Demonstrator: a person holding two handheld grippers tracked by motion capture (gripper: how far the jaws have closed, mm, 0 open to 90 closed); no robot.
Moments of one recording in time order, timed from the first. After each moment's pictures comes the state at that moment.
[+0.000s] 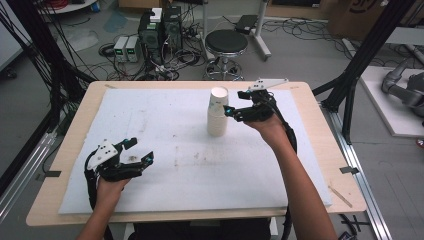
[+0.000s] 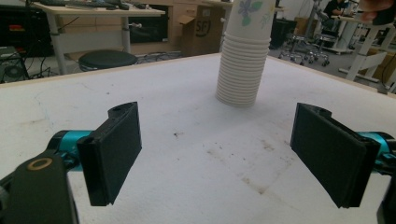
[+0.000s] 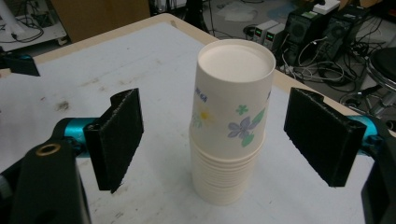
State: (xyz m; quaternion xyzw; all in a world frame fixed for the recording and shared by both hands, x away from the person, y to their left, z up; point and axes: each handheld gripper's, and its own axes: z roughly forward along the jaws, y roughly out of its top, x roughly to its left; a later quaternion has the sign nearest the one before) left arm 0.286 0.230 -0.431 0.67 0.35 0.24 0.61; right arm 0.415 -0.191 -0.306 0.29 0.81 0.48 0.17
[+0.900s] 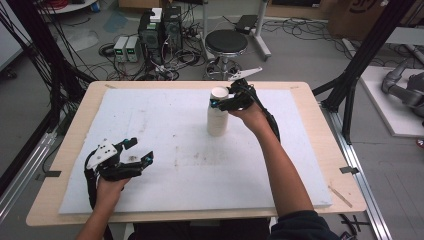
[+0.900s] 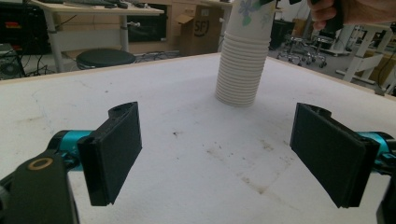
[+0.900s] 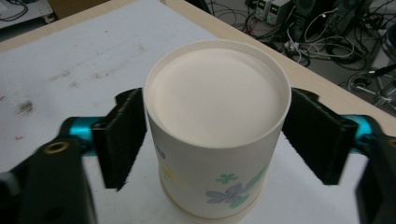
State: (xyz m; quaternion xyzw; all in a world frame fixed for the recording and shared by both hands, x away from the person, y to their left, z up) left arm 0.288 0.231 -0.433 0.67 0.36 0.23 0.61; right arm 0.470 -0.151 -0.324 0.31 0.84 0.43 0.14
